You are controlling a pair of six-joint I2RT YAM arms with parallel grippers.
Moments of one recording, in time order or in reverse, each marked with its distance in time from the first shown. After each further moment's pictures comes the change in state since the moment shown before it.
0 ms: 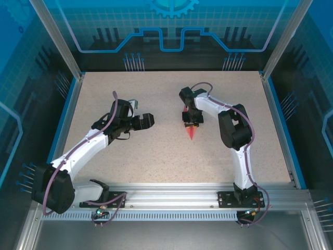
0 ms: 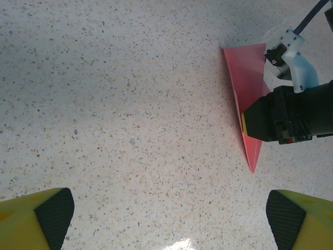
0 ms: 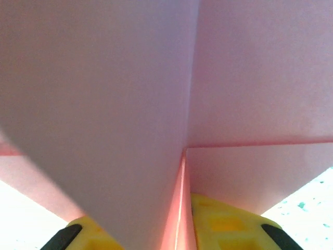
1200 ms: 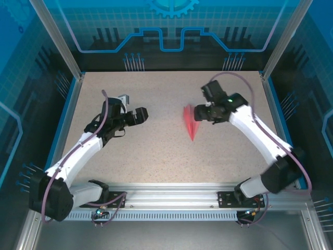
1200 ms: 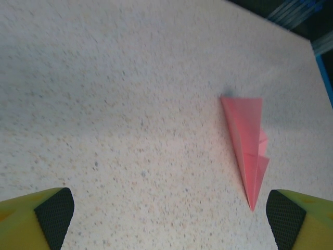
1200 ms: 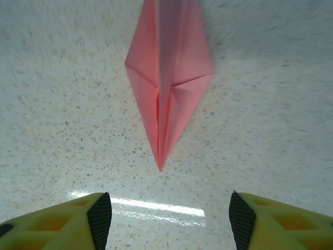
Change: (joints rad) left arm 0.074 -0.099 -0.033 0.080 -0.051 -0.013; right arm -0.008 -0.780 -0.318 0.028 0.142 -0.081
